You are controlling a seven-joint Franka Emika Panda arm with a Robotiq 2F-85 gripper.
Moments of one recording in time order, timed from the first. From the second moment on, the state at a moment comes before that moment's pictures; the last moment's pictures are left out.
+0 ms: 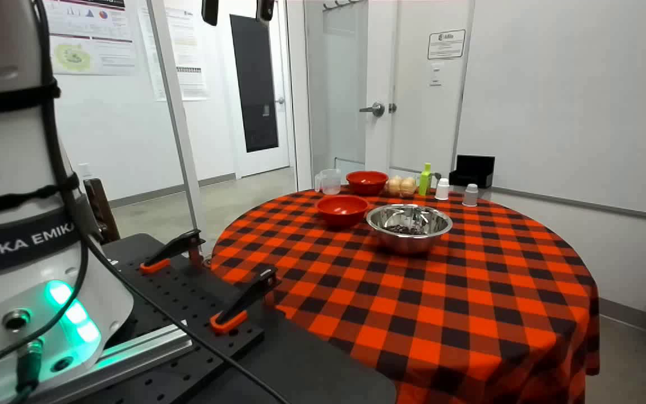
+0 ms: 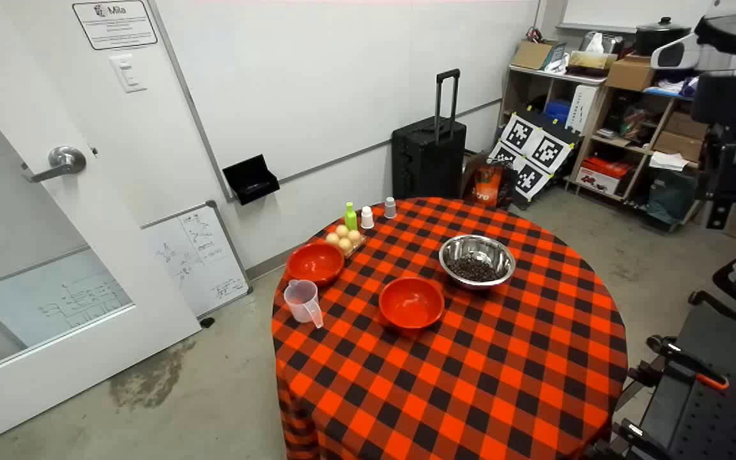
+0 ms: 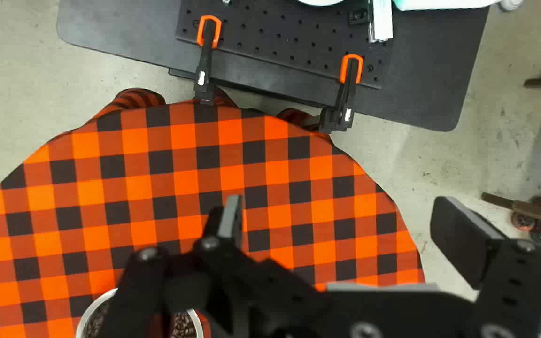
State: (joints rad) arm 0.02 -0.70 -0.08 -2.54 -0.03 1.62 -0.24
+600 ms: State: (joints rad) arm 0.02 -0.70 -0.08 -2.54 -0.03 1.62 -0.25
